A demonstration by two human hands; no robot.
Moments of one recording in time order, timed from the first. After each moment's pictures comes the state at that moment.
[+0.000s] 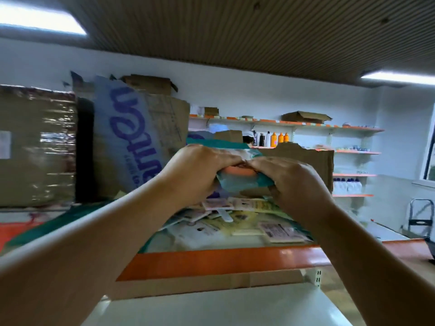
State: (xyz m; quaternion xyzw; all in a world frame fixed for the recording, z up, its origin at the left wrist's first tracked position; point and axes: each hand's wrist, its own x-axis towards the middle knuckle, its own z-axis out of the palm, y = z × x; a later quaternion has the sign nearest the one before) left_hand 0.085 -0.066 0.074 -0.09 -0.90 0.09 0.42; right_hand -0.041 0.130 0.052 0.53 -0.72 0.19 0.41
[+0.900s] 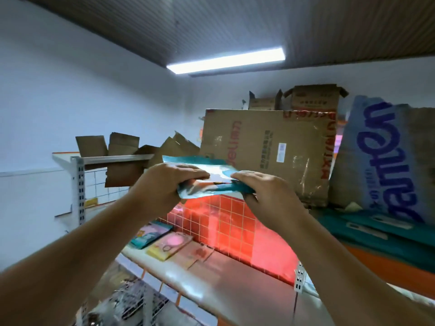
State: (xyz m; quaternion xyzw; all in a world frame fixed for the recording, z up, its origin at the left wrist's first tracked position) left_hand 0.659 -0.304 0.021 0.25 -0.88 0.13 0.39; right_hand 0.397 -0.224 0.017 0.75 -0.51 0.34 0.24
